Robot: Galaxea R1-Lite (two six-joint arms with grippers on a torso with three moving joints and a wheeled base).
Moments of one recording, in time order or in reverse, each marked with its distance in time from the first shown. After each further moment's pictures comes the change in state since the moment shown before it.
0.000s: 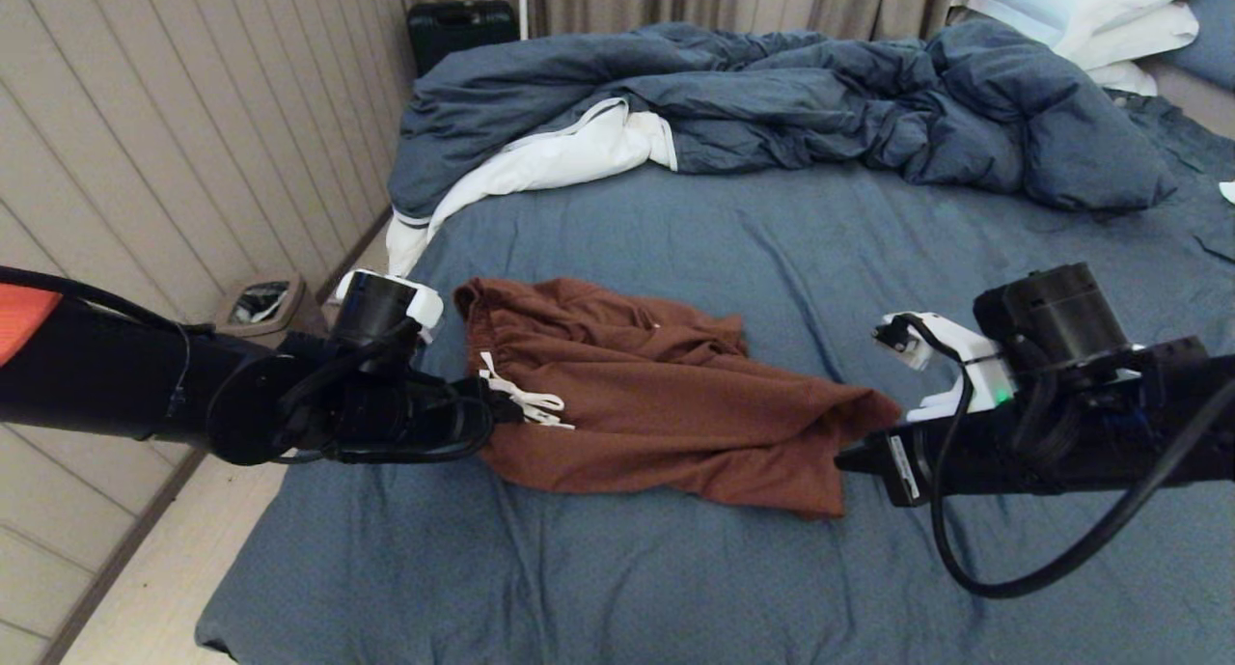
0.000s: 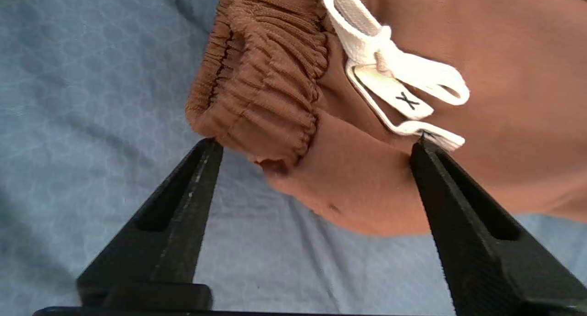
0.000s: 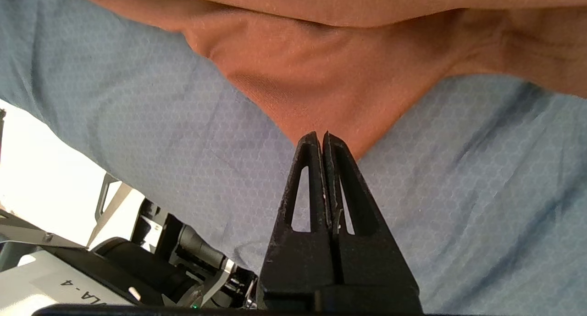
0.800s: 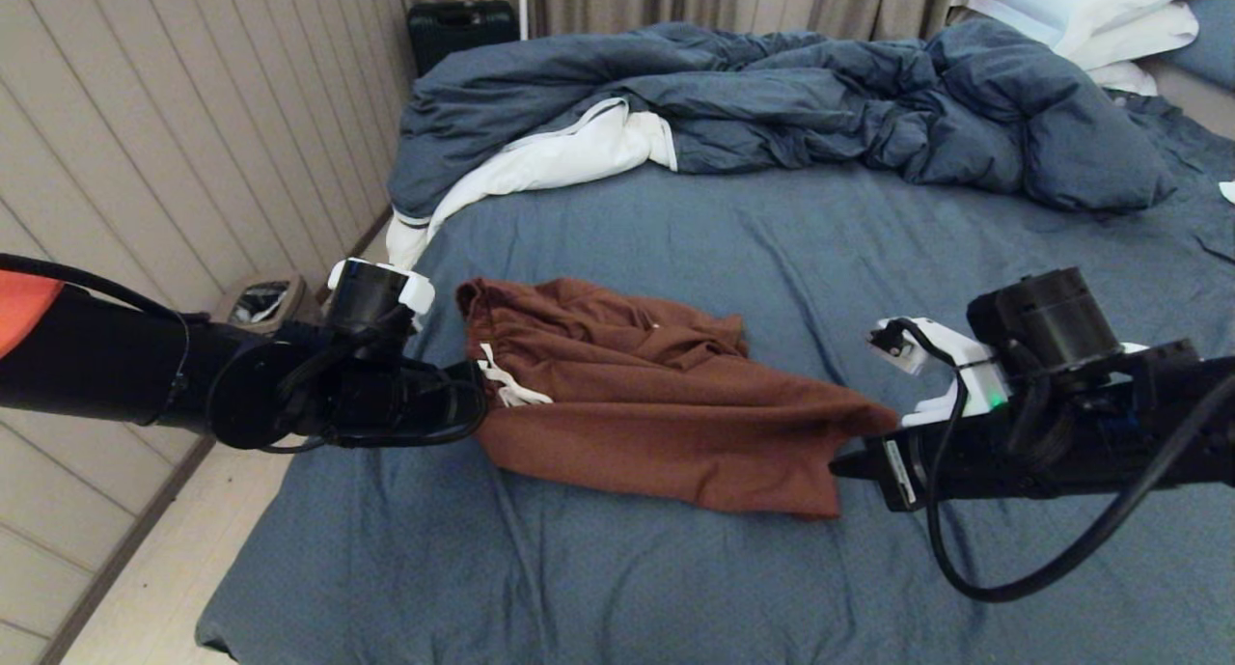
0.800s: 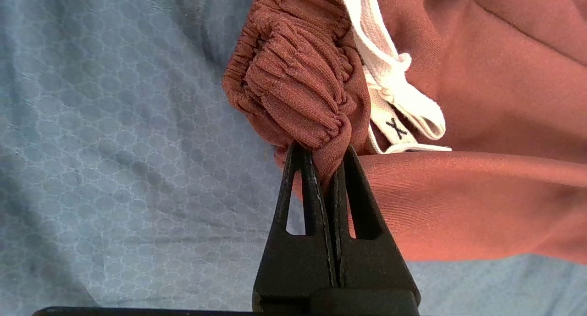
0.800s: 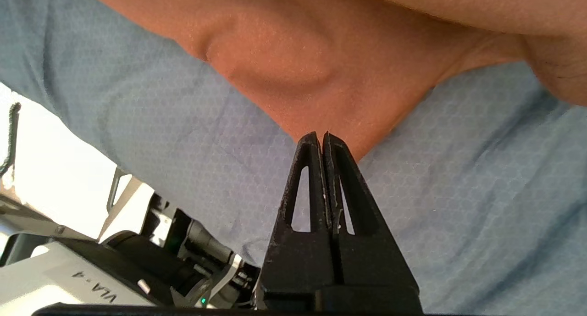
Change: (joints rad) left arm 0.032 0.009 -0.034 0.000 0.011 -0.027; right arm 0.003 0.010 0.003 0.003 0.028 0.006
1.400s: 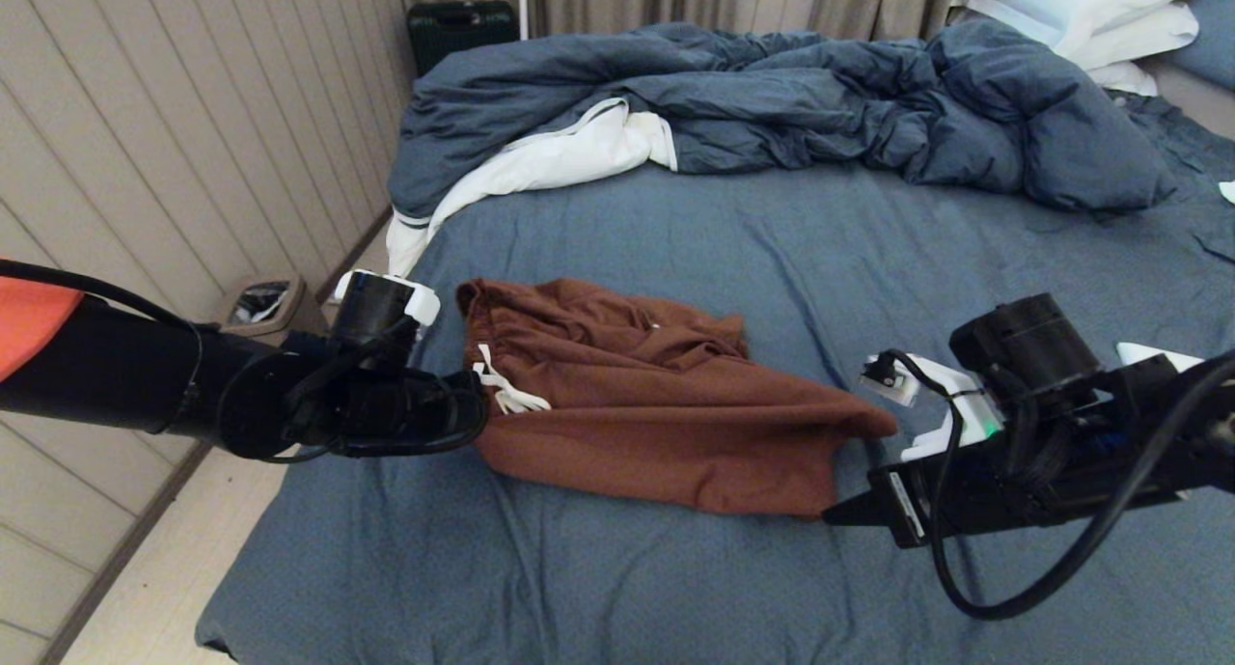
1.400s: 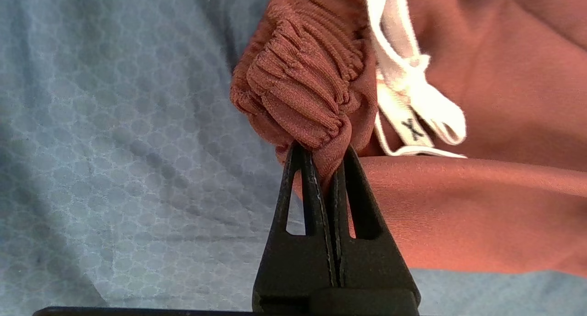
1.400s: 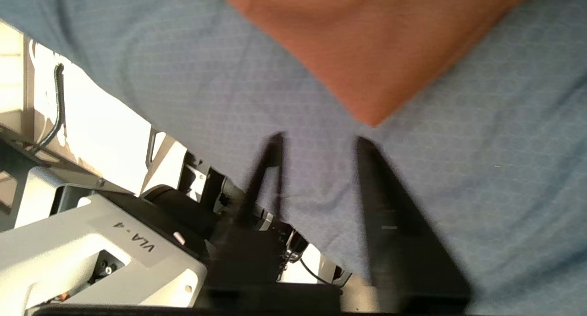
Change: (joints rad) left arm -0.006 0.015 0.023 -0.014 0.041 -0.022; right arm -0.006 0.022 0.001 0.122 0.092 0.029
